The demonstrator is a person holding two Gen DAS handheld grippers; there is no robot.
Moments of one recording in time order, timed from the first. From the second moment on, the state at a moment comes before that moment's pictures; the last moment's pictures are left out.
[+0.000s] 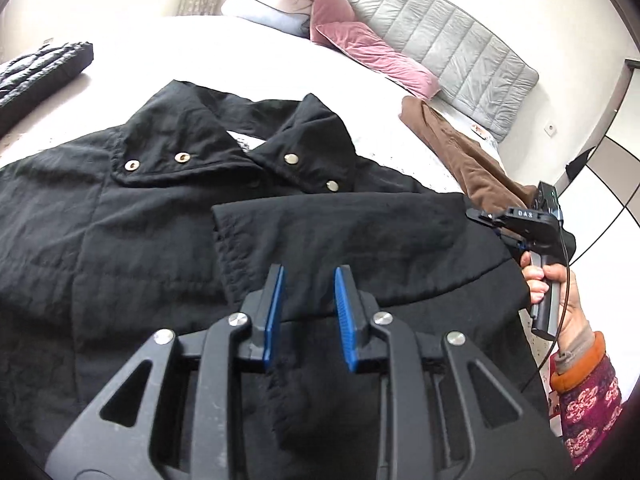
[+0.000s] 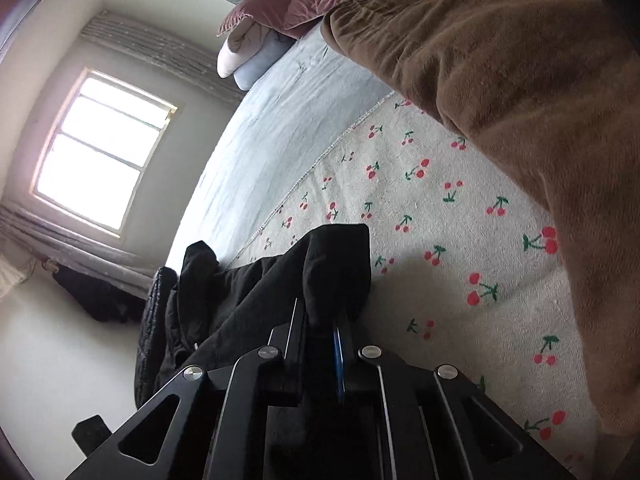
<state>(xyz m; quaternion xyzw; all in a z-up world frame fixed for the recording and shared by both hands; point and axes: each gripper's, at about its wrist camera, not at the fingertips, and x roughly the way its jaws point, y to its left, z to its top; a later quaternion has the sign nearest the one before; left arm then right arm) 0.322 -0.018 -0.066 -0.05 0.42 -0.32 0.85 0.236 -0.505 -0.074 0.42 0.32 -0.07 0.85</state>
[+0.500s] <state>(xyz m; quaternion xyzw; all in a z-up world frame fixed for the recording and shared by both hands) 0.289 -0.066 -0.076 0.03 0.43 -0.36 0.83 0.162 -0.394 -0.025 0.19 0.34 -0.02 0.92</state>
